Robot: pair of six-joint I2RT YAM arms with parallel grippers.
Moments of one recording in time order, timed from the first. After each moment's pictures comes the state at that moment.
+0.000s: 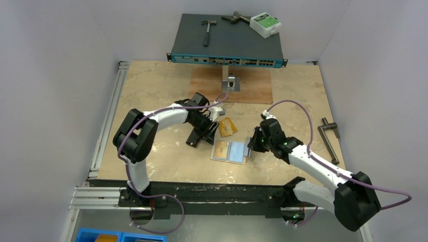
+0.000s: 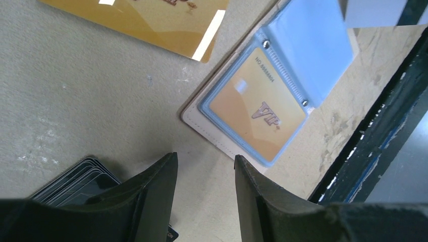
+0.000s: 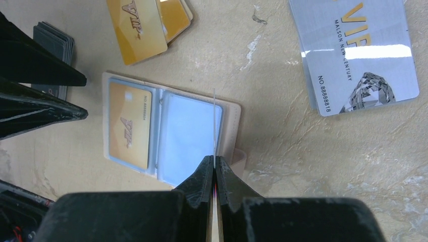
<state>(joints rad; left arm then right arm) -0.58 1.87 1.20 -0.54 0.57 0.13 0.54 1.07 0.53 -0.32 0.01 0.67</state>
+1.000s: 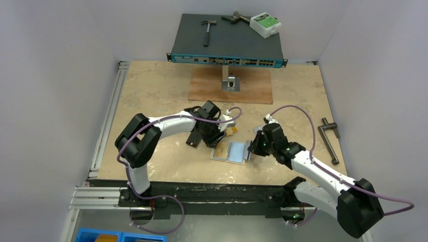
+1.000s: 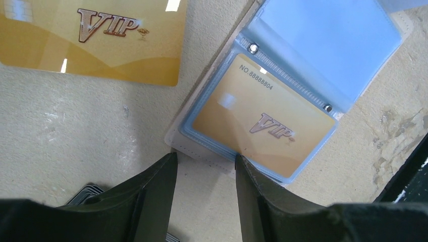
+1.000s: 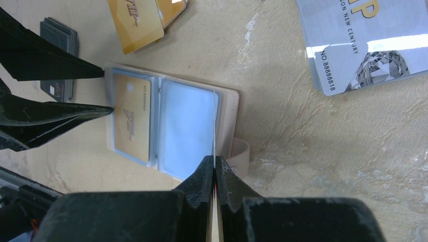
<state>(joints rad) -0.74 1.85 1.16 -0.47 0.33 0.28 0.54 1.00 0.45 -0.29 -0.02 0.73</state>
